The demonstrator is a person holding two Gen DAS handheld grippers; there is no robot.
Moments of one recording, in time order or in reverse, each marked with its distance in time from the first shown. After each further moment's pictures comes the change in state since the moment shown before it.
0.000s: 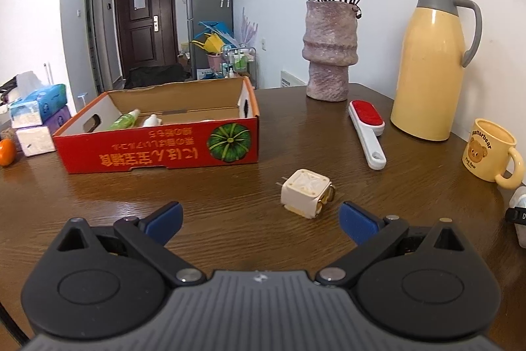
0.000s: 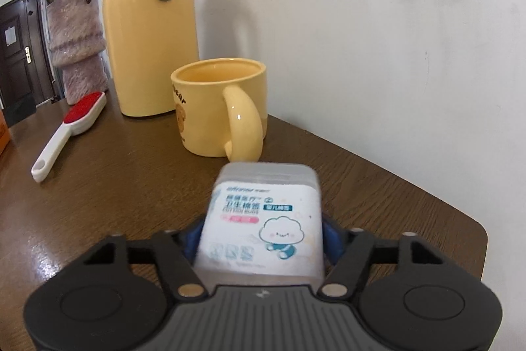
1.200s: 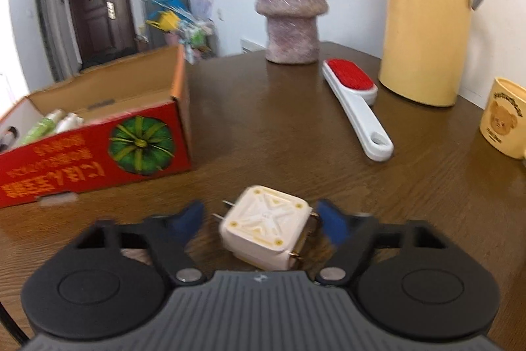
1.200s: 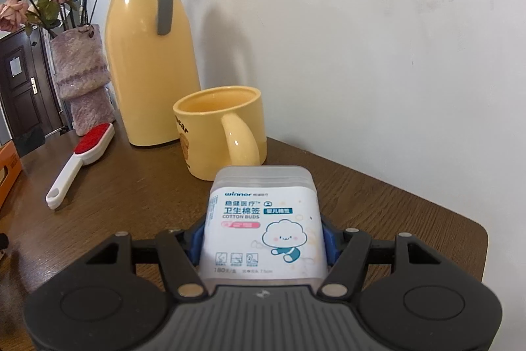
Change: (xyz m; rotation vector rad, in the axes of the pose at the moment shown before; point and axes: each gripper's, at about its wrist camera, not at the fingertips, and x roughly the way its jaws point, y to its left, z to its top) left arm 0.132 -0.036 0.015 0.120 0.126 -0.121; right arm -0.018 -0.013 -0.005 0.056 -0.091 0.039
